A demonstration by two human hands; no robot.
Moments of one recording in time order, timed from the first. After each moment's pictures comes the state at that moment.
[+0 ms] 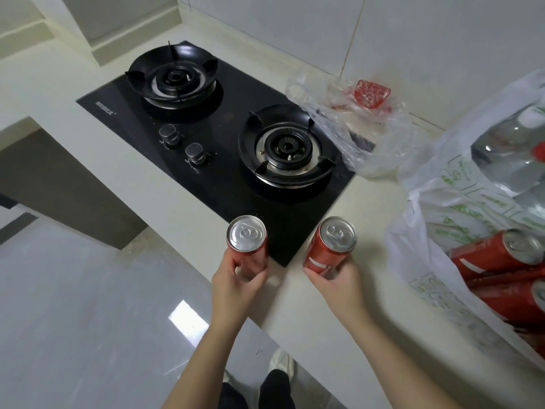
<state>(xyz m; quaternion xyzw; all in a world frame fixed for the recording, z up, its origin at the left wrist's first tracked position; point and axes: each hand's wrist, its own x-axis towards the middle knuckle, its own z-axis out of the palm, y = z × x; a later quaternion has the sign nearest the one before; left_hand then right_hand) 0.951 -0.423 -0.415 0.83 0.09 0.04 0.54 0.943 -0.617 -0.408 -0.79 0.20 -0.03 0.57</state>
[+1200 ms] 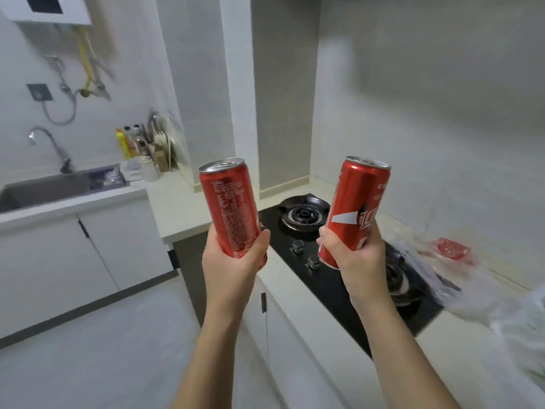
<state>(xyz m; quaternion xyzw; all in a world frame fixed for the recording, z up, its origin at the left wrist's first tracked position) 0.880 -0.259 -0.111 0.66 0.05 0.35 0.66 0.945 -0.425 -0.120 -0.66 -0.16 -0.17 0.72</state>
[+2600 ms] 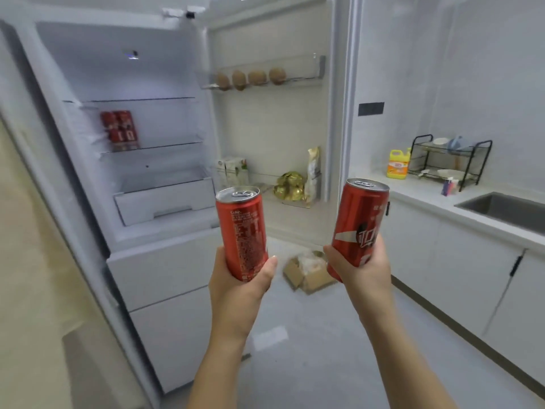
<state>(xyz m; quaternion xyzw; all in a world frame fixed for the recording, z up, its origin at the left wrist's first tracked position) 0.572 -0.182 -0.099 0.42 0.55 0.71 0.14 0.739 -0.090 -0.102 -0.31 -0.58 0.45 0.61</state>
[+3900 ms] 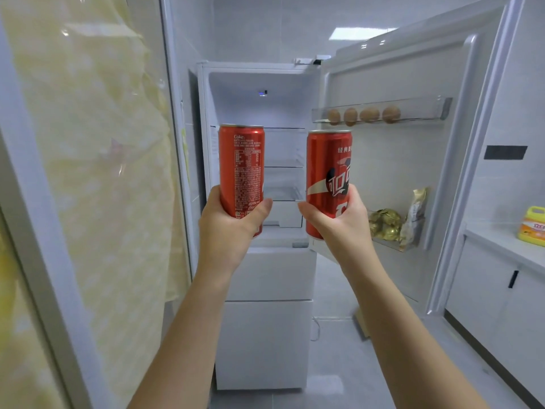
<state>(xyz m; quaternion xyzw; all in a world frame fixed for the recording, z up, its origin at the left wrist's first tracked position) 0.482 -0.247 0.011 0.35 0.58 0.73 -0.09 0.598 -0.119 0.015 -0.08 -0.69 0.48 0.53</state>
